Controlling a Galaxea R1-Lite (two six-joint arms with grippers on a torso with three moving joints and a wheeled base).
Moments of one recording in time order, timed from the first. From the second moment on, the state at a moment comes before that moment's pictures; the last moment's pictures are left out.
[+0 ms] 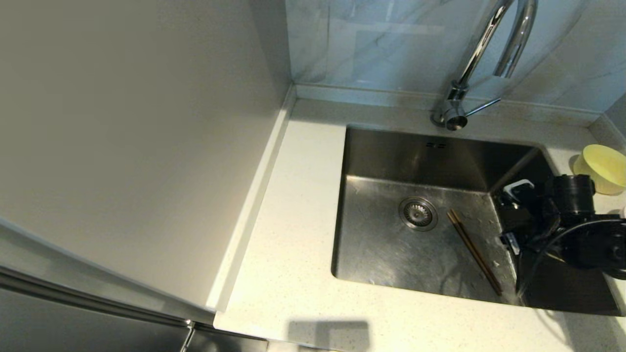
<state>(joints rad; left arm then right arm) 0.00 0.00 0.00 0.00 0.02 -0.03 -0.01 1.80 -0.79 -0.42 -0.41 -0.34</state>
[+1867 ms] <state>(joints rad) 0.00 0.00 0.00 0.00 0.02 -0.03 -0.56 1.73 -1.56 0.78 -0.13 0.85</state>
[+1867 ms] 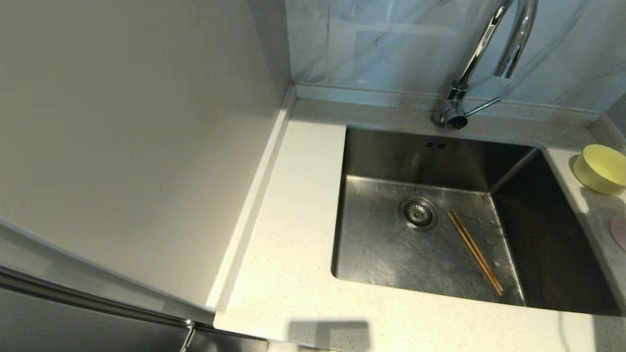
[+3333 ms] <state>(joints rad) 0.00 0.00 0.00 0.00 0.02 -0.03 -0.66 1.81 -1.43 0.71 -0.02 0.81</state>
